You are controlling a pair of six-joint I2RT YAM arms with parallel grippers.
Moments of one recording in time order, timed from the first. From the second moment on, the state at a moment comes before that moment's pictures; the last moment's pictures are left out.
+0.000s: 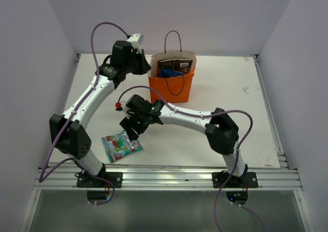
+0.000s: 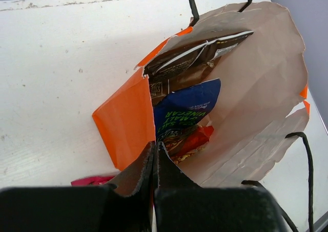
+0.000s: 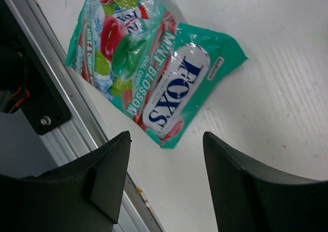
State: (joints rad) left arm -0.38 1.64 1.57 -0.40 0.18 -0.33; right arm 1.06 2.02 1.68 -0.62 -0.23 0.18
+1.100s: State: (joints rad) left arm -0.38 1.60 1.54 -0.43 0.18 -0.33; right arm 1.11 1.87 1.59 -0.71 0.00 0.17
